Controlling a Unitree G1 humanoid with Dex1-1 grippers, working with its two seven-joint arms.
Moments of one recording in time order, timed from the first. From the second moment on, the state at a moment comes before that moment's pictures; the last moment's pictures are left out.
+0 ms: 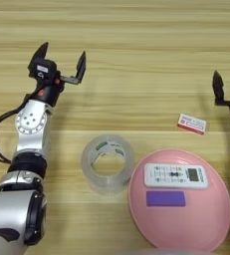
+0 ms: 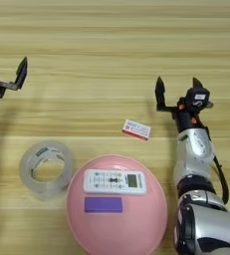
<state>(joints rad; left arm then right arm) -0.56 0.22 0.16 0.84 -0.16 -0.68 -0.37 -0.51 -0.23 -0.32 0.96 0.28 -0.69 0.40</state>
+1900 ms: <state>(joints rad) -0.54 0.14 0.15 0.99 -0.09 -0.78 -0.17 -0.42 -0.25 0.32 0.06 0.19 0.22 0.77</state>
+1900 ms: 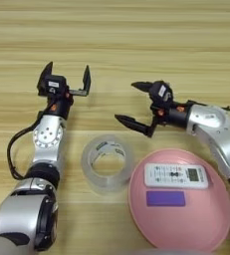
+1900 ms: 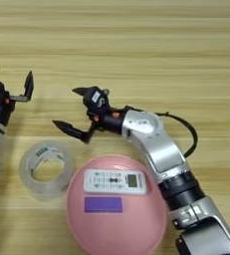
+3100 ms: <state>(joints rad) -0.56 0.14 0.16 1.01 -0.09 -0.78 -0.18 -0.47 -0.26 0.51 0.00 0.05 0.52 0.81</state>
